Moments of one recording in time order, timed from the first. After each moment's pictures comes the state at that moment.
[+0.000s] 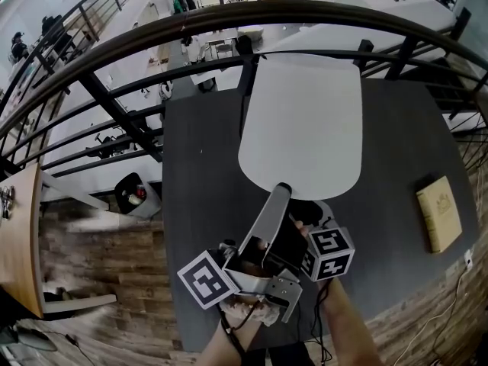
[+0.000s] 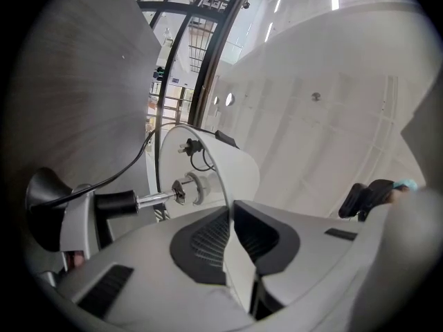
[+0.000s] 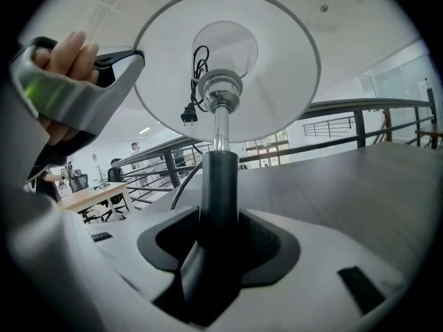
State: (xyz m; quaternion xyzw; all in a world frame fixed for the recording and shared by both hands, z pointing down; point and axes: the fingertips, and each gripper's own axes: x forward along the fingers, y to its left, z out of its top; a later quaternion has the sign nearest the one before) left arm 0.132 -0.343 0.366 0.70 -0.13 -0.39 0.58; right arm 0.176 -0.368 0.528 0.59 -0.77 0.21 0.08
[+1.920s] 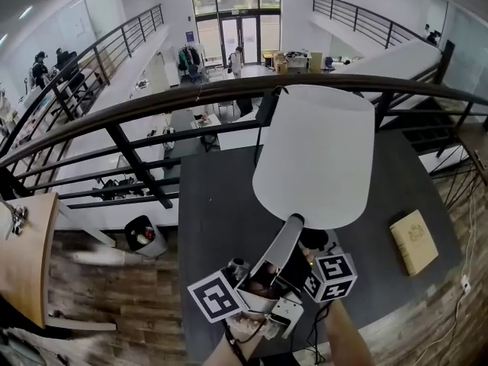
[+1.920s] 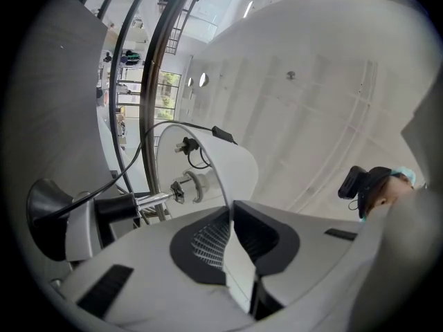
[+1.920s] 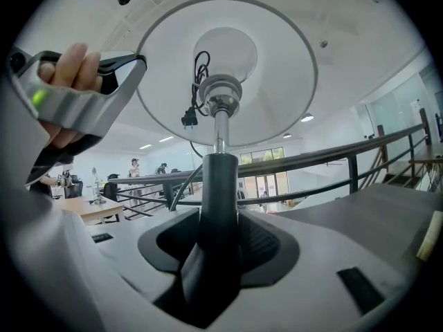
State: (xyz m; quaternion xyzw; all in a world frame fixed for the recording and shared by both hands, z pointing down) left arm 0.146 -0.287 0.224 0.78 -0.05 -0.37 0.51; right arm 0.198 -0.340 0.378 0.62 -0.77 0.11 0.02
